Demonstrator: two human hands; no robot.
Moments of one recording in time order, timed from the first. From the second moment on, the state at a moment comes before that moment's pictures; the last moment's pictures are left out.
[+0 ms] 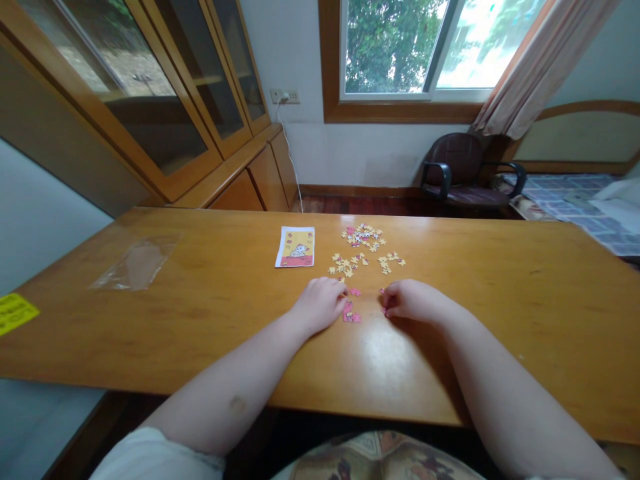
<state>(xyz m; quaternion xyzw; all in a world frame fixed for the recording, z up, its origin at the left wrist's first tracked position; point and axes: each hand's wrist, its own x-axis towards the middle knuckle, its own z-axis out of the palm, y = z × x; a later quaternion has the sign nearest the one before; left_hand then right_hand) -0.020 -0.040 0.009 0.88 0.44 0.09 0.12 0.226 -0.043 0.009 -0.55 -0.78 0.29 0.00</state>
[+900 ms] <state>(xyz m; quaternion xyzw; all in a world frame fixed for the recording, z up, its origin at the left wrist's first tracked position) -0.041 -0.011 -0.006 0.87 0.47 0.10 0.11 0.224 -0.020 -0.027 -0.59 -0.73 0.13 0.33</state>
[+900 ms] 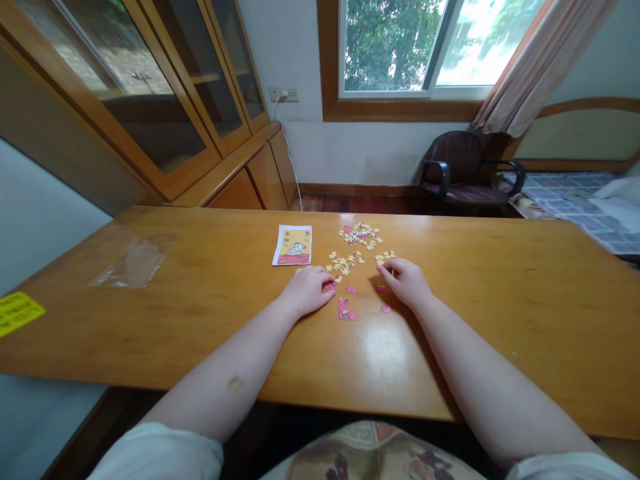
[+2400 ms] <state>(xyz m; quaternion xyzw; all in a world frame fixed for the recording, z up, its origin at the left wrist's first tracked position) -0.005 -0.026 -0.004 0.62 0.48 0.37 0.50 0.221 -0.027 -0.015 -0.51 -0.75 0.24 0.34</state>
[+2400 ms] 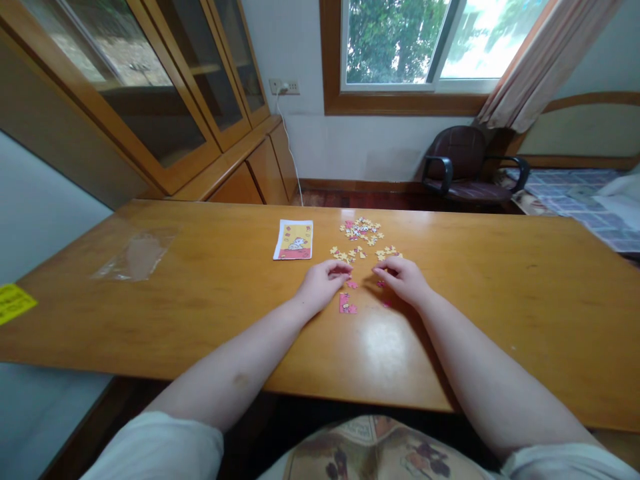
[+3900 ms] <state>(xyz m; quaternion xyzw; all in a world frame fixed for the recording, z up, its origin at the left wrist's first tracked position) 0.087 -0.142 -0.028 0.91 0.40 0.09 0.10 0.255 -0.022 -0.018 -0.53 -0.68 0.47 0.17</state>
